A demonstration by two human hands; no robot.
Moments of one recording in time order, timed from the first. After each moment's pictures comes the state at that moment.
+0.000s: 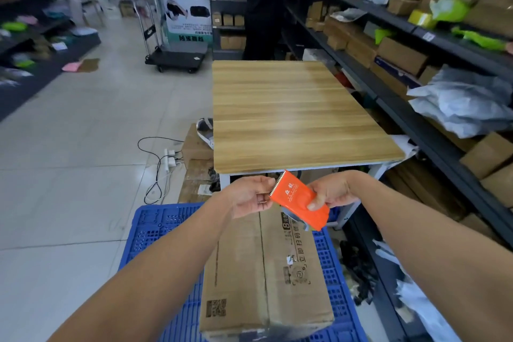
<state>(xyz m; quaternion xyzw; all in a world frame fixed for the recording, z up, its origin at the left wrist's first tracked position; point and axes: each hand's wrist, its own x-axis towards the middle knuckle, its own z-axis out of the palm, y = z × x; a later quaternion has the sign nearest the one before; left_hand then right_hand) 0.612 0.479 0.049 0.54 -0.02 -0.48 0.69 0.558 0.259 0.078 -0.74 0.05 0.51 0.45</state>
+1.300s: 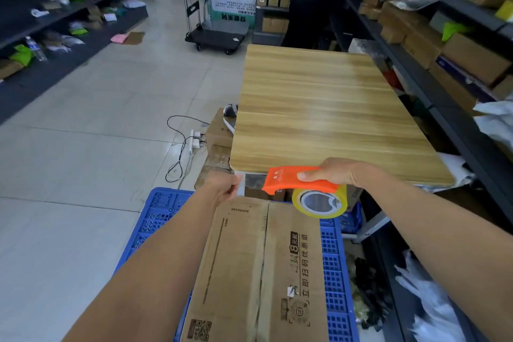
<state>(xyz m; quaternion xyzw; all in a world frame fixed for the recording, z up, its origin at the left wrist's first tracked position) 0.692 0.504 0.008 0.67 0.24 -0.28 0.65 0.648 0.247 0.085 -0.90 0.09 0.34 0.27</state>
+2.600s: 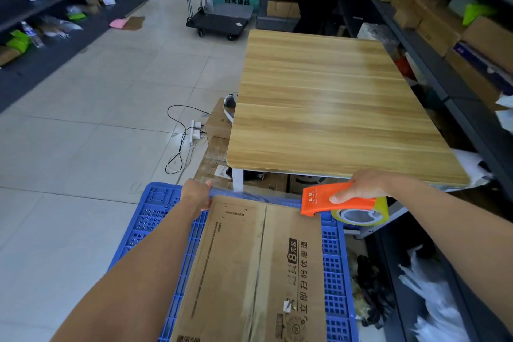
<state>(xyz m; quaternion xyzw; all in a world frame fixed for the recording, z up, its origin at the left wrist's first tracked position) 0.707 0.524 -0.047 0.95 0.12 -0.17 0.24 0.656 0.179 0.049 -0.90 0.13 0.41 0.13</state>
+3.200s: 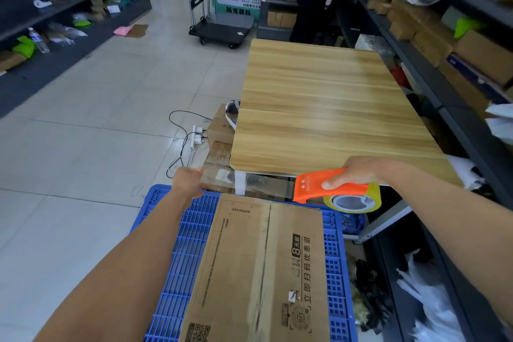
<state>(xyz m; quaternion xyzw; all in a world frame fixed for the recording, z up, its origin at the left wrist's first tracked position) 0.713 0.551 -0.017 0.77 0.24 -0.11 0.58 0.664 0.205 0.086 -0.92 0.13 0.36 0.13</state>
